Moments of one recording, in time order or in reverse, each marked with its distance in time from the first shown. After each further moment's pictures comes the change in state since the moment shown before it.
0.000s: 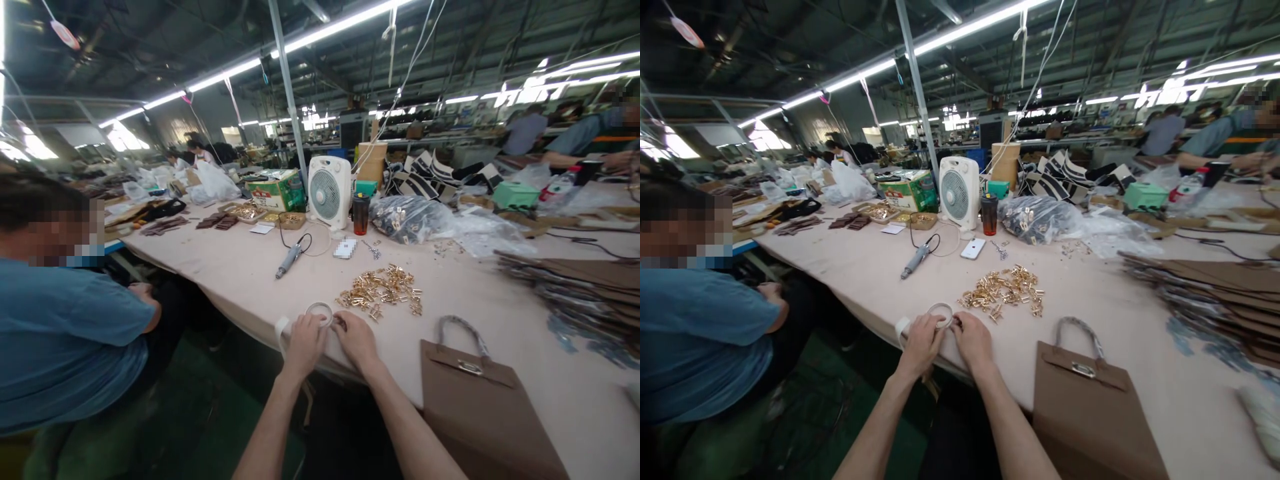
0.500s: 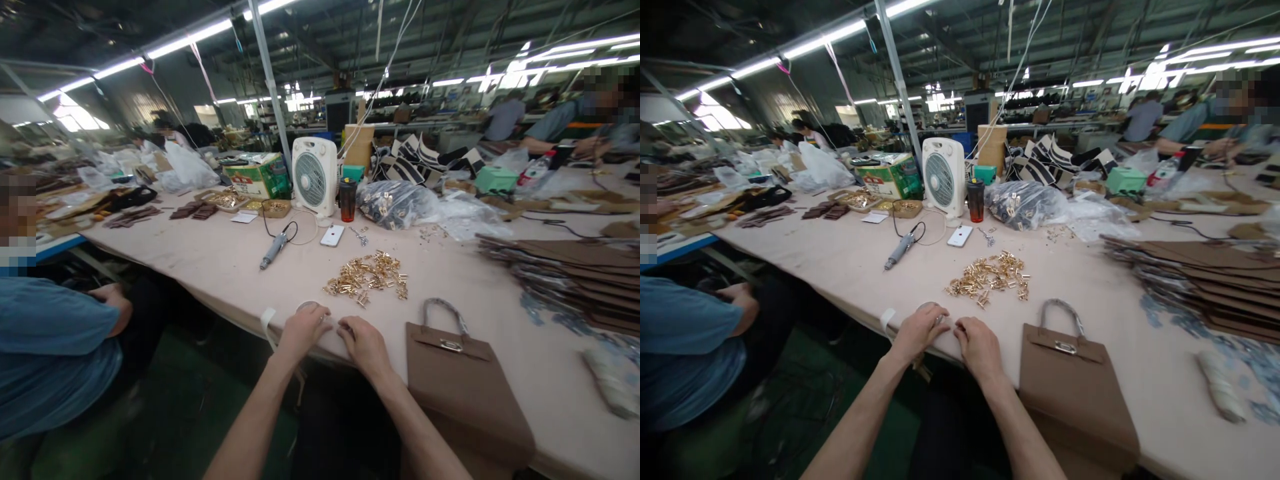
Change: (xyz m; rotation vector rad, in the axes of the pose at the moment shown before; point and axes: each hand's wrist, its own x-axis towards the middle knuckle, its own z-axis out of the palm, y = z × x) left_hand 0.021 0.017 -0.001 0.024 -0.266 0.129; right_hand -0.050 0.018 -0.035 -0.041 0.029 -0.055
